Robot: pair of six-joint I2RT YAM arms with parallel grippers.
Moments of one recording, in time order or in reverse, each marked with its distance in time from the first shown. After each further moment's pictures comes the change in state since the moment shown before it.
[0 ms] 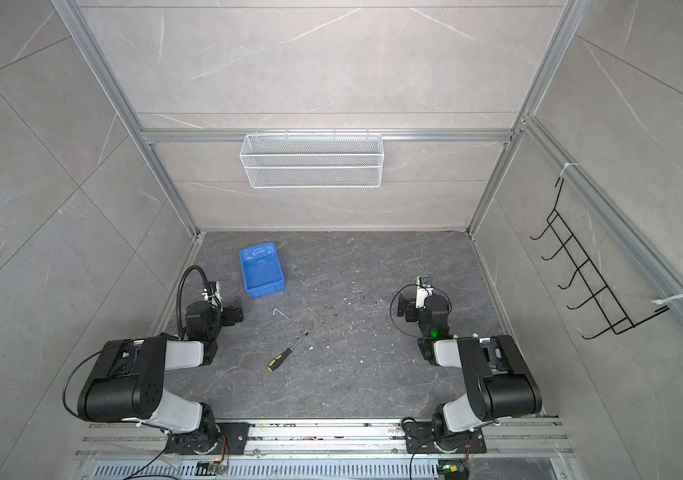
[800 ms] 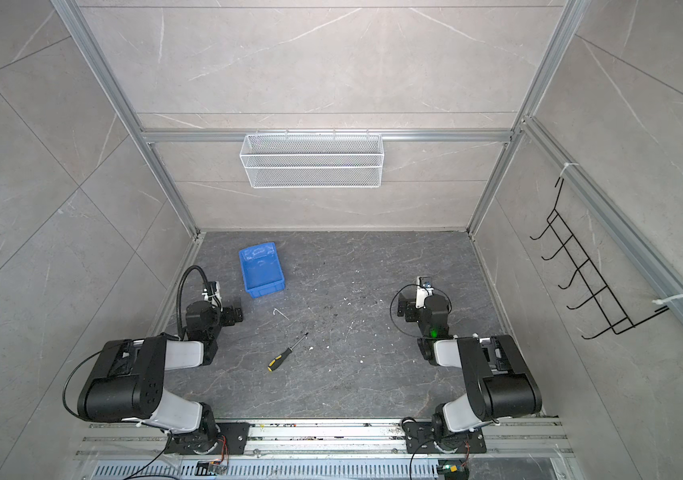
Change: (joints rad) left arm 0.000 0.000 0.000 0.000 0.000 0.000; right arm 0.000 0.000 0.000 0.000 0.000 0.000
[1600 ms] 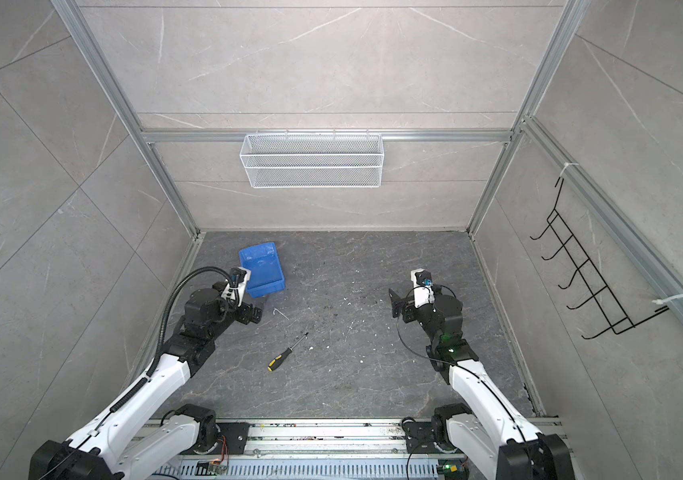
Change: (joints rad) left arm -0.373 -0.554 0.264 -0.817 0.125 0.227; right arm 0.097 -0.588 0.096 -0.523 -0.242 -0.069
